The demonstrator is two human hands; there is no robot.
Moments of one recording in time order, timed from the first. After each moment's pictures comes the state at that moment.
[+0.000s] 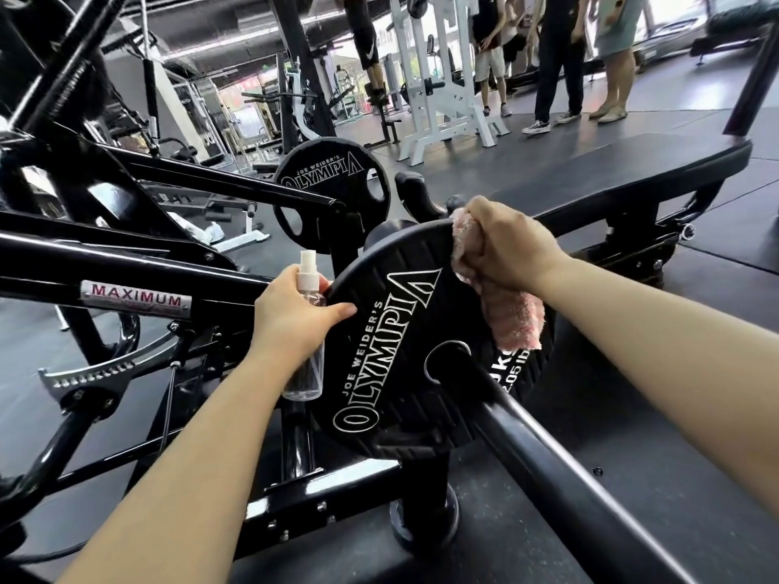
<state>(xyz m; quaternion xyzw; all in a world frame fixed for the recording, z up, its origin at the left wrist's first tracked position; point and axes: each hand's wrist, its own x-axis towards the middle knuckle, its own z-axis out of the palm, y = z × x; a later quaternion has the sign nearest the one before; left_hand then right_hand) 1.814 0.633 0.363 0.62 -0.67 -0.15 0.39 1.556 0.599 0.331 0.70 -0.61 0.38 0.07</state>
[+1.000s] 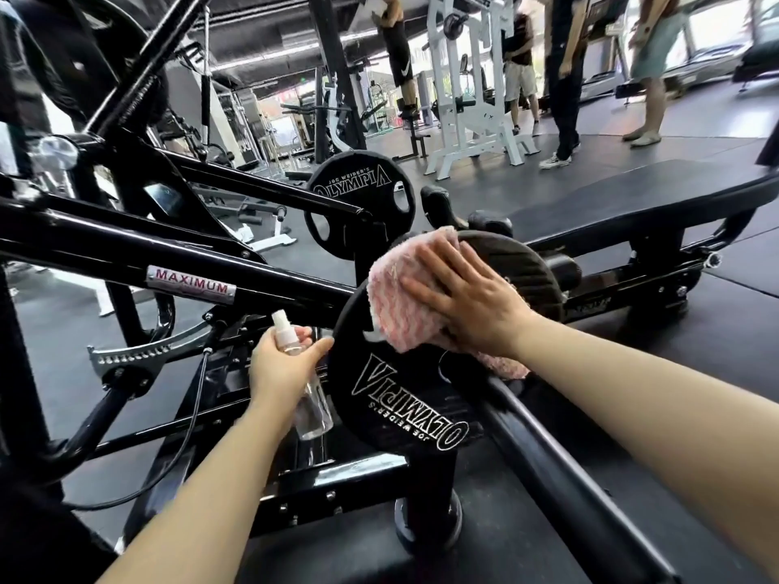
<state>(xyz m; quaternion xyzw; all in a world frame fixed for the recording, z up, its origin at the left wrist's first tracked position) 1.863 0.654 0.306 0.62 -0.51 -0.25 0.53 1.603 0.626 0.302 0.82 -0.44 0.19 0.32</state>
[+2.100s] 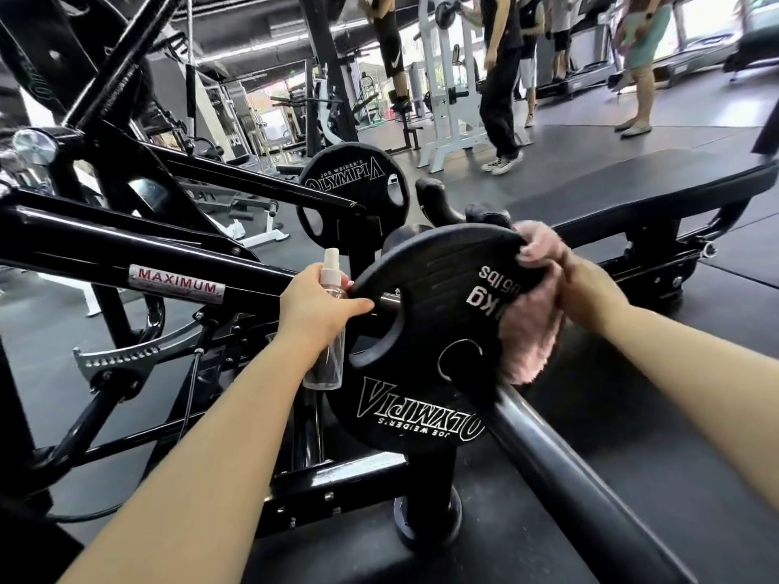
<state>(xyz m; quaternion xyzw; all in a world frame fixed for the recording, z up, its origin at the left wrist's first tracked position) 1.818 0.637 0.362 0.62 -0.64 -0.21 0.41 1.514 0.629 0.290 0.63 -0.70 0.34 0.00</state>
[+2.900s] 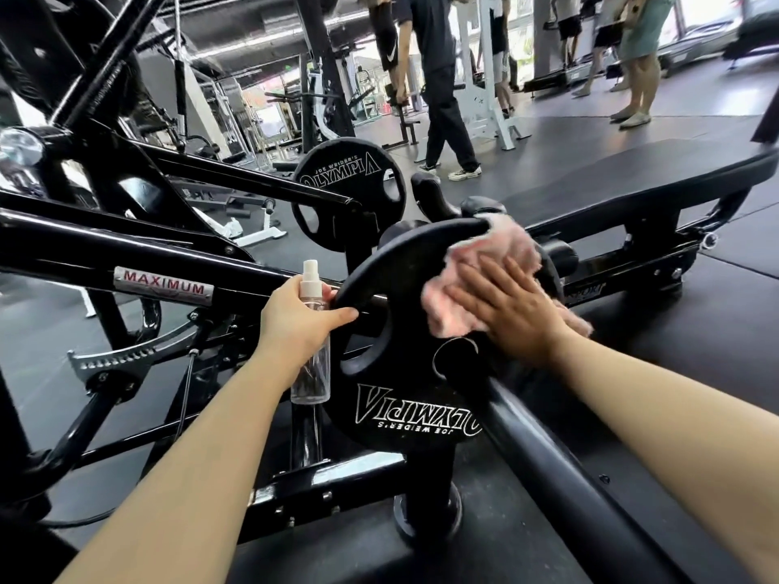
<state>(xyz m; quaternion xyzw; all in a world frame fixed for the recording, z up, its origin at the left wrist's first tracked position) 1.832 0.631 0.348 0.62 -0.62 -0.22 0.43 1.553 0.597 0.234 0.73 -0.41 0.25 0.48</state>
